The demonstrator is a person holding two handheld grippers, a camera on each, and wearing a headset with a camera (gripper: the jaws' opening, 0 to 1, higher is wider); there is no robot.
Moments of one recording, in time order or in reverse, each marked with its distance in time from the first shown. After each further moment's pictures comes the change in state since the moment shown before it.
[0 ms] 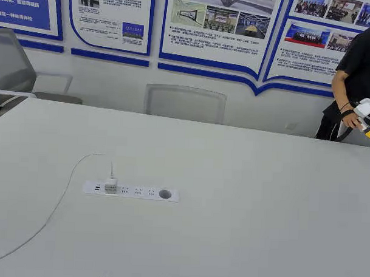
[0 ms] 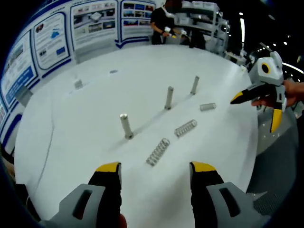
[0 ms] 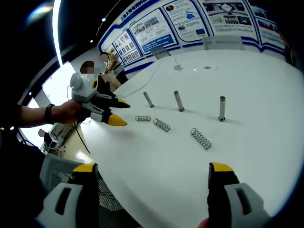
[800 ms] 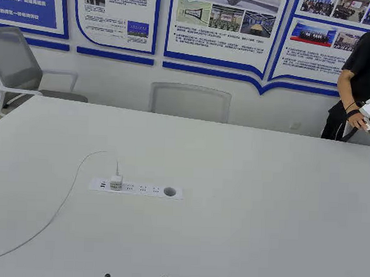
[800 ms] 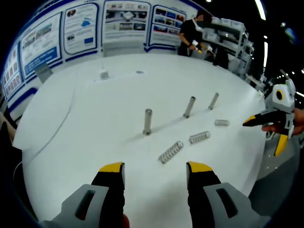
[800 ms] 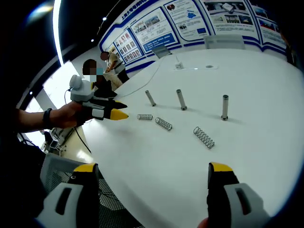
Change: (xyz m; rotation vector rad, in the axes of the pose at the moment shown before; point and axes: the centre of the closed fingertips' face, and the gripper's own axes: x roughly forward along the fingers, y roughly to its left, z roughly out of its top) left arm -0.015 0.020 -0.009 -0.232 -0.086 0.126; right arm 0.002 0.004 -0.002 0.000 0.008 0.010
